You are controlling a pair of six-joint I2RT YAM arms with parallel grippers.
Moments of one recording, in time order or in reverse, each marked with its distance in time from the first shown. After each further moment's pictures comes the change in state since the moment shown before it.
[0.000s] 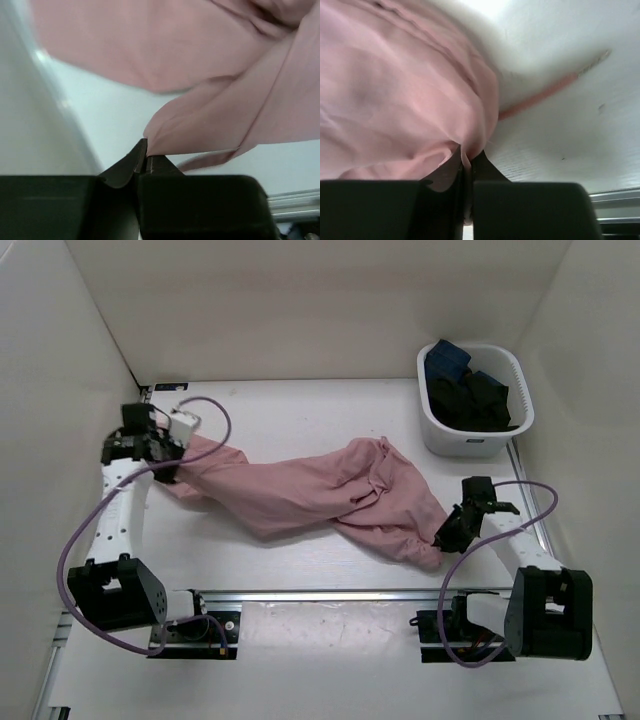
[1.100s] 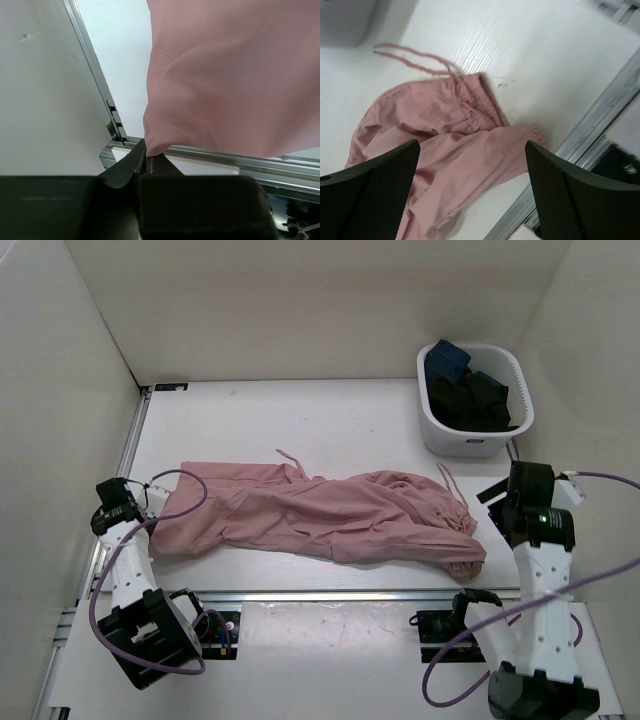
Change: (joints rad) left arm 0.402 -0.286 -0.495 0.137 -0.237 0.290; right arm -0.128 -0.393 0.431 -0.463 0.485 0.180
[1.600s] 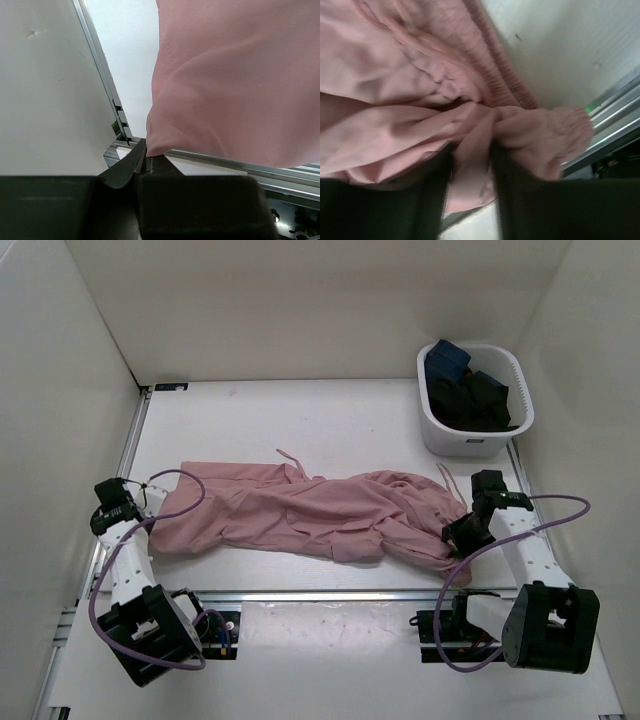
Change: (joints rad) left arm 0.015 0.011 -0.009 0.048 -0.019 0.008; right arm 0.069 0.344 -0.258 0.133 -0.359 0.145
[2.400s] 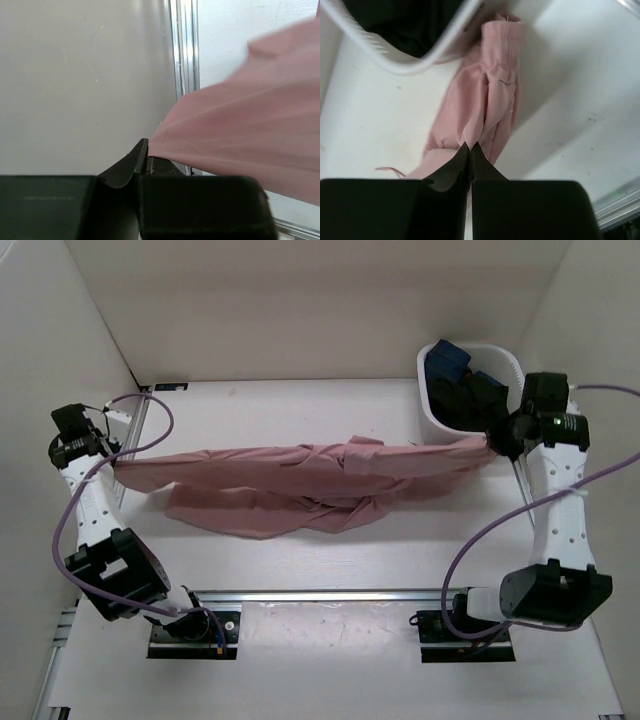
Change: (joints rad) left arm -0.020 0.386 0.628 0.015 0.070 -0.045; right arm -0.079 0.263 0.885 -0.065 0.112 -0.203
